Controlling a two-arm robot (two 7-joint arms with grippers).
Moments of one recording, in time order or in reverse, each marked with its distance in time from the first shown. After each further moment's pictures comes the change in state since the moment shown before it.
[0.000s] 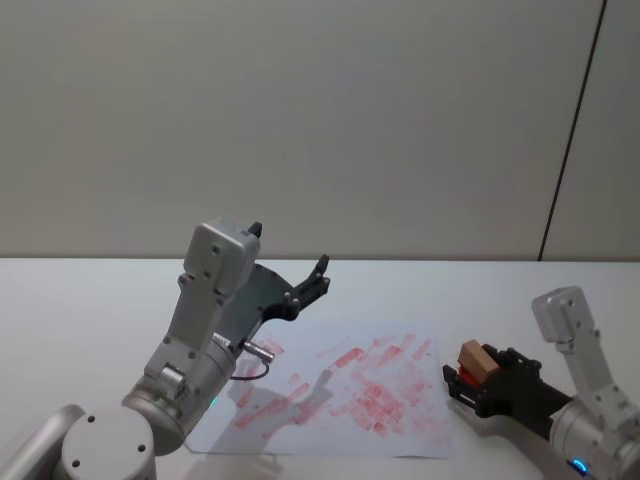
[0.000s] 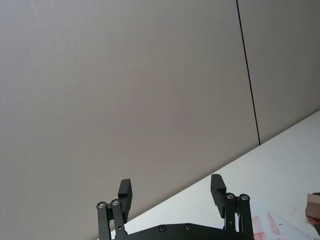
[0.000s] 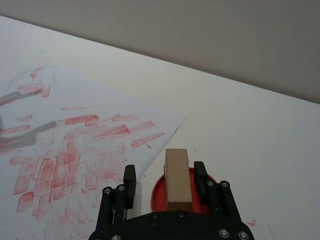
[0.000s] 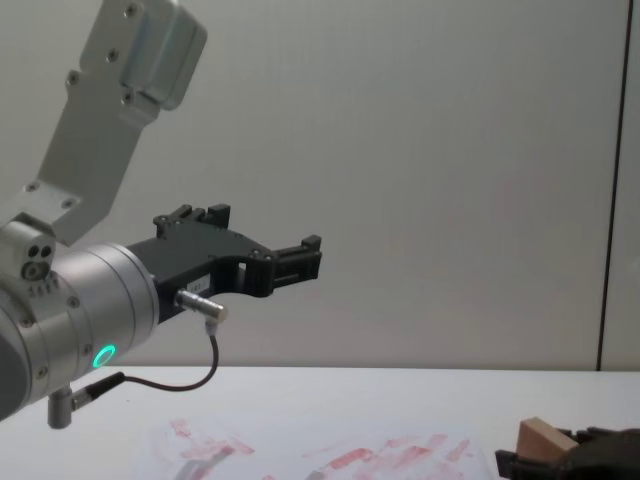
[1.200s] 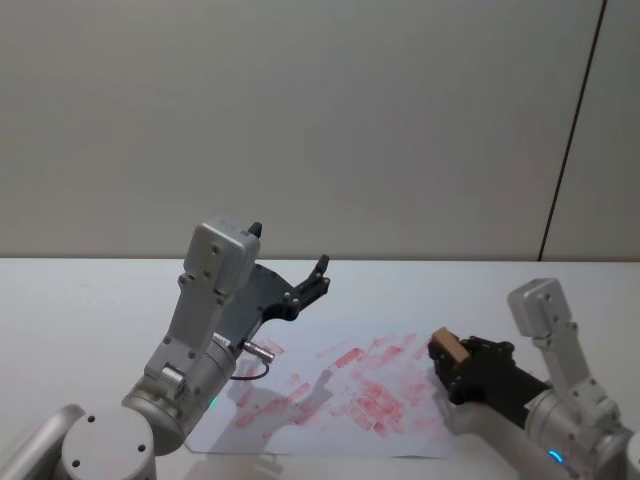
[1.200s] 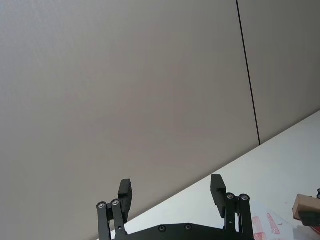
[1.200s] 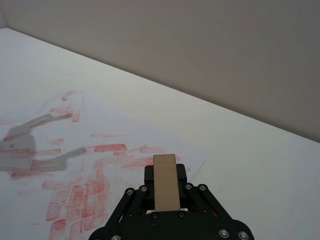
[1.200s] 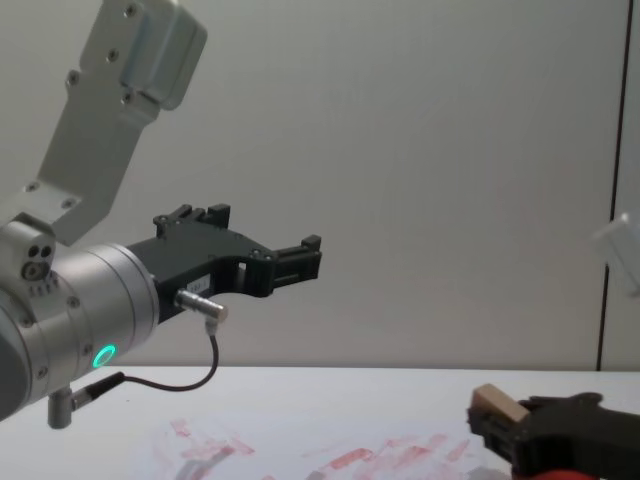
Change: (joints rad) left arm 0.000 0.000 0.000 0.000 0.000 0.000 0.000; right arm 0.017 -0.026 -0.031 -0.003 -0.040 -0.095 0.018
